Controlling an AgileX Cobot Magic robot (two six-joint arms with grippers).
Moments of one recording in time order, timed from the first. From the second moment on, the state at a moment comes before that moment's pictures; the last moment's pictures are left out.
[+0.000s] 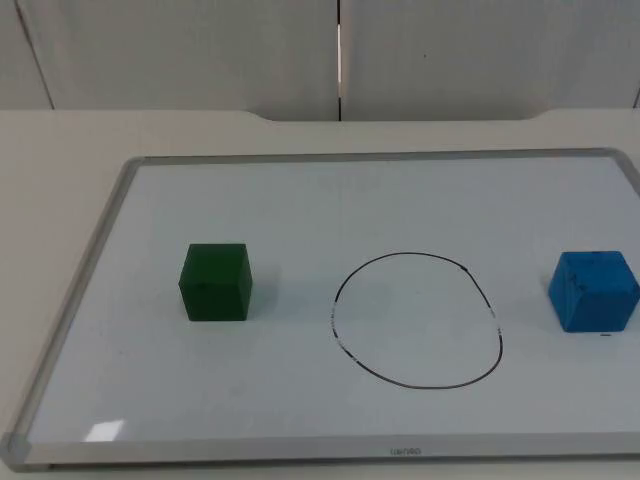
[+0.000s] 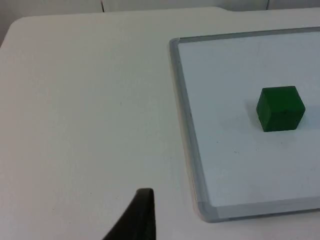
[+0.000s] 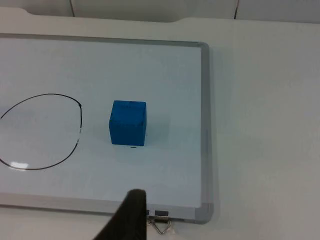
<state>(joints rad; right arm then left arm) 0.03 0.00 -0.52 0.01 1.08 -0.04 -0.02 0.00 -0.50 -0.07 1.08 0.05</state>
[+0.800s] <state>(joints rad) 0.03 0.00 -0.52 0.01 1.08 -0.04 -0.02 0.16 -0.53 -0.06 0.91 0.05</state>
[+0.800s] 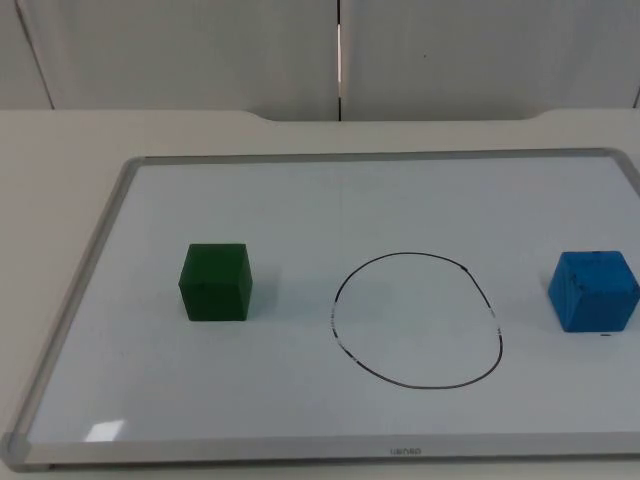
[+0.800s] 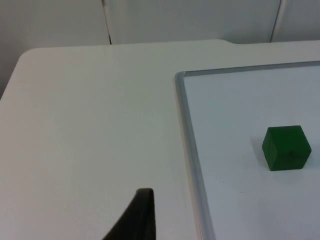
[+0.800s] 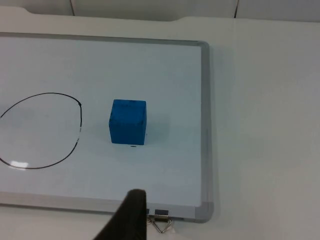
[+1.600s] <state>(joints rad) 0.03 0.00 -0.52 0.01 1.08 -0.04 -0.02 0.37 -0.53 -0.40 0.71 0.28</state>
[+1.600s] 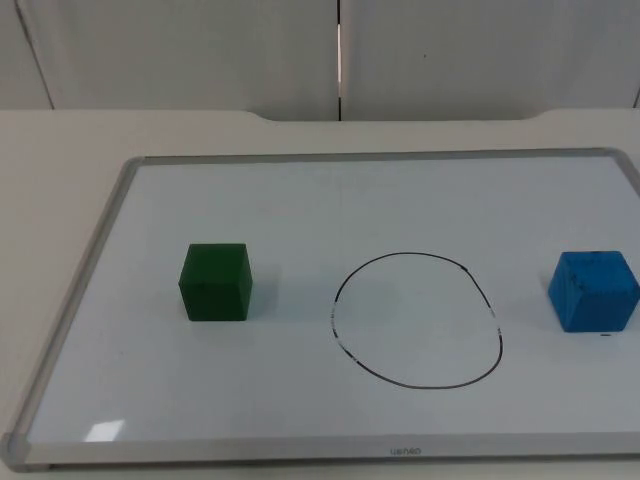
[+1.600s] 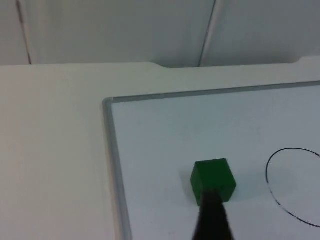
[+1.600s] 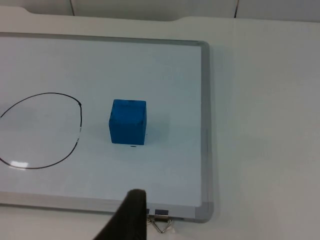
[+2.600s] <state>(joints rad) 0.03 0.00 -0.52 0.01 1.08 -0.04 -0.02 0.93 -0.53 -1.06 0.69 1.02</state>
